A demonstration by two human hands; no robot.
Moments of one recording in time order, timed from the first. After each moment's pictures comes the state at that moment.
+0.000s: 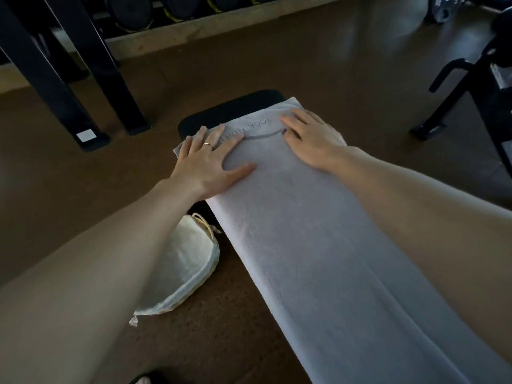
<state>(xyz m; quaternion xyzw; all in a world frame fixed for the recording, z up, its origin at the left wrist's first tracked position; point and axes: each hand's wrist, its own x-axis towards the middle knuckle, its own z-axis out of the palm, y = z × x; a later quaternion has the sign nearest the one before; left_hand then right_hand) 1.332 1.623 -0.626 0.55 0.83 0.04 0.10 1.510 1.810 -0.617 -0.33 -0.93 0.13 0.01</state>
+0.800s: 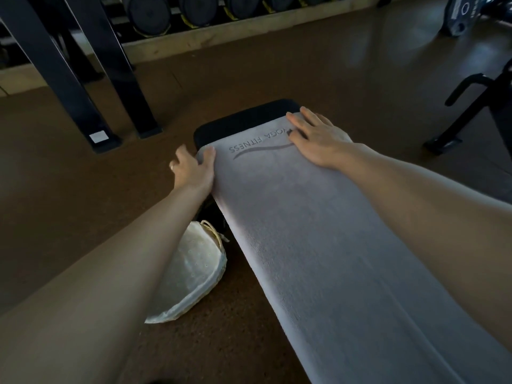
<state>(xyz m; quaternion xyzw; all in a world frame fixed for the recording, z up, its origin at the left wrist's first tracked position) 1.305 1.616 -0.640 0.19 0.85 0.43 0.22 1.477 1.832 -0.613 -0.36 -0.92 0.14 -0.05</state>
